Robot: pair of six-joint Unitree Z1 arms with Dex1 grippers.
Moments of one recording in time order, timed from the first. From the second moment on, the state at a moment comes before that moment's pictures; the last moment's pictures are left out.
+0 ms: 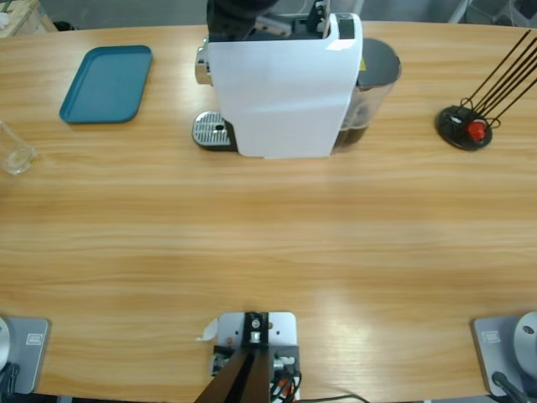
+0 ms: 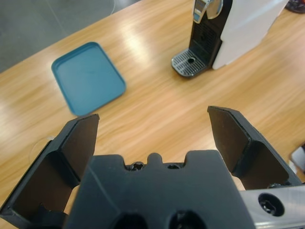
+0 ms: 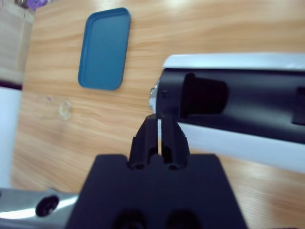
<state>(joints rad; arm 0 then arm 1) -0.45 0.77 -0.76 0.53 -0.02 0.11 1.00 1.98 -1.96 0.83 -0.25 0.80</state>
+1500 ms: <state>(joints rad) -0.51 0.78 -0.79 0.53 -0.03 0.17 0.92 1.65 -1.54 0.42 -0.60 0.96</state>
